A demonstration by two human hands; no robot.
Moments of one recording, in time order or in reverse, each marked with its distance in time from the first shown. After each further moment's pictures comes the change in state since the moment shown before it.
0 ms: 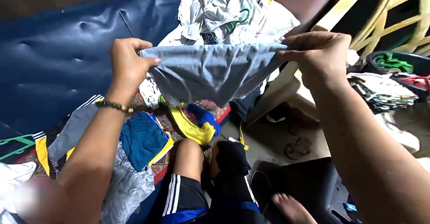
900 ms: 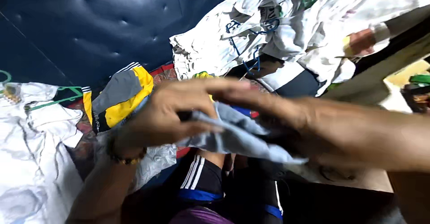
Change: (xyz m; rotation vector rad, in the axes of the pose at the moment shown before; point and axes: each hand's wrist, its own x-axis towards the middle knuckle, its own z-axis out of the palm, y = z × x) left_hand -0.131 -0.014 -0.044 -0.593 -0.324 0.592; right_hand -0.086 -0.100 0.072 0.025 -1.178 -0.703
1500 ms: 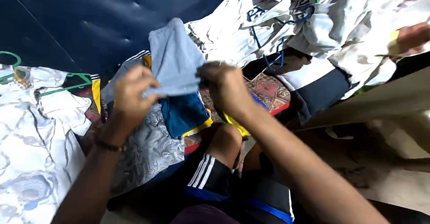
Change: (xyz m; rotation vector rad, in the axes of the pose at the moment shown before) left_hand -0.089 -0.045 -0.059 0.891 0.156 -0.386; right_hand 0.134 0.071 0.106 -0.141 0.543 0.057
